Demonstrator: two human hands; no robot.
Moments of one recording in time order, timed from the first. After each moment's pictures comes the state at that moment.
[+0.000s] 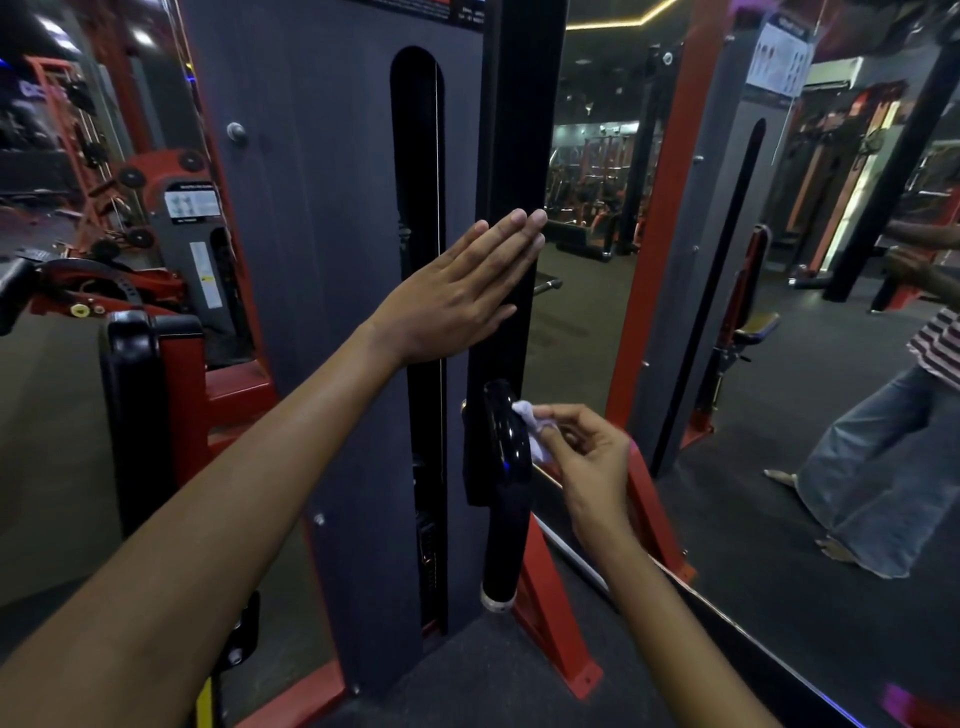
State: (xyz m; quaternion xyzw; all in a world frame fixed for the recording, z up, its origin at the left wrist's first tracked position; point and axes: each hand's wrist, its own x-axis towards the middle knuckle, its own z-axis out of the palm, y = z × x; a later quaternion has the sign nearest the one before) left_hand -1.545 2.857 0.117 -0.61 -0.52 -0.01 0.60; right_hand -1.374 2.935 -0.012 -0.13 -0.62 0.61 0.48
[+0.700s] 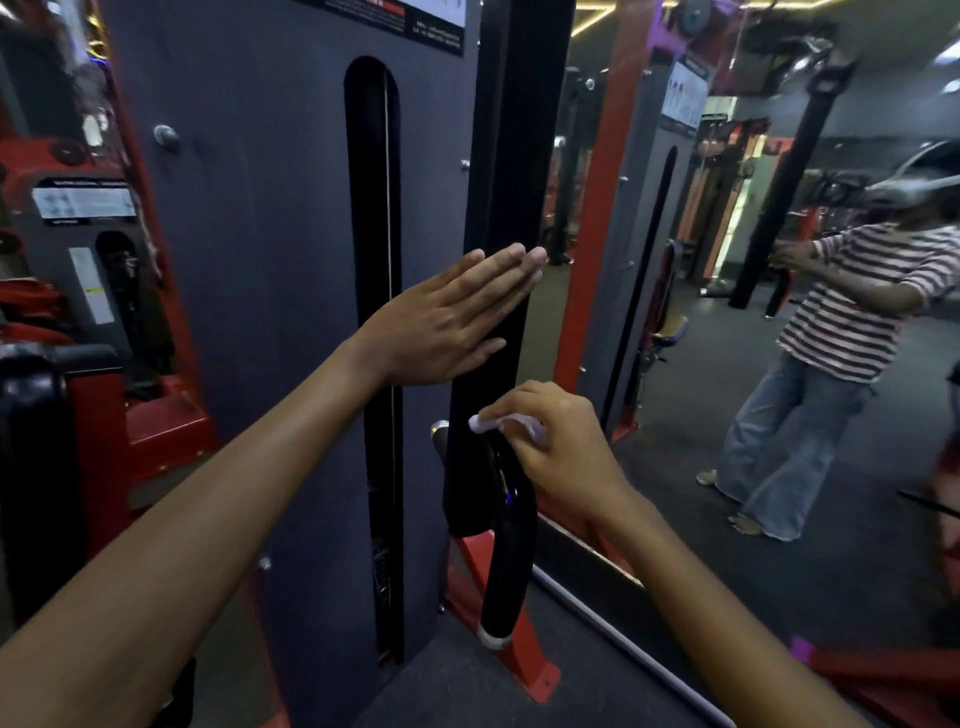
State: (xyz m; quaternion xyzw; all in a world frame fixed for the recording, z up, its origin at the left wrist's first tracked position) left_hand -1.568 2.862 0.122 -0.67 -0.46 -0.04 0.57; right_hand -1.379 2.924 0.052 -0.07 -0.90 0.18 0.39
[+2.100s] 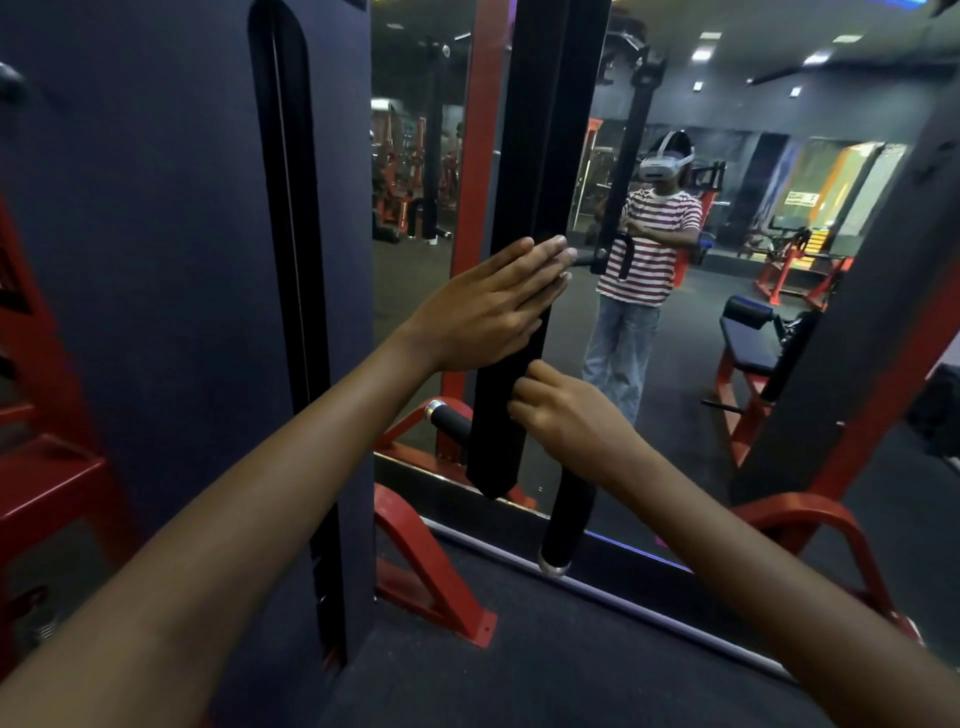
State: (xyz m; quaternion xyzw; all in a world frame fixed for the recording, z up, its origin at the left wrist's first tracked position) left_hand -1.574 2.905 0.113 -0.72 -0.36 -0.14 0.58; right_hand -1.396 2.898 0.058 -0.11 -0.91 -0.32 0.24
